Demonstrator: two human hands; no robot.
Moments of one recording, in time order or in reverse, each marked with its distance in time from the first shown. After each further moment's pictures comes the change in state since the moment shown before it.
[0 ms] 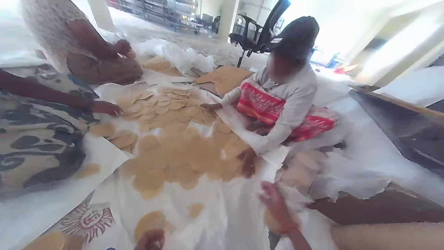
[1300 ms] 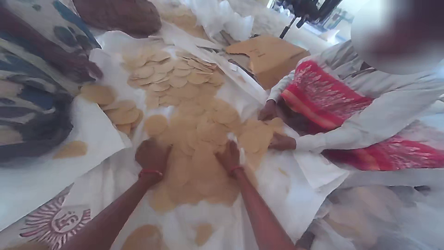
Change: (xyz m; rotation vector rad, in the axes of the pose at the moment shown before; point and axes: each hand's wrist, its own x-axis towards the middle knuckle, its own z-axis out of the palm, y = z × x) left_hand 0.322 0.015 -0.066 0.812 0.673 -0.138; right_hand 0.234 -0.028 0.287 -0.515 -0.362 -0.065
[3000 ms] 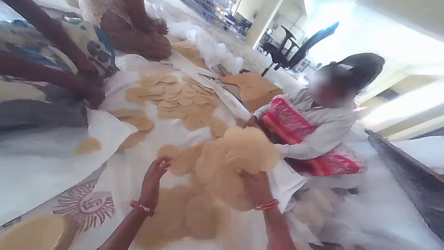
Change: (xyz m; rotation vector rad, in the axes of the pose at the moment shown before) left_hand -0.115 -0.028 -0.077 -1.285 -0.197 0.163; right_hand -0.209 -0.099 -0.182 0.653 0.288 -0.044
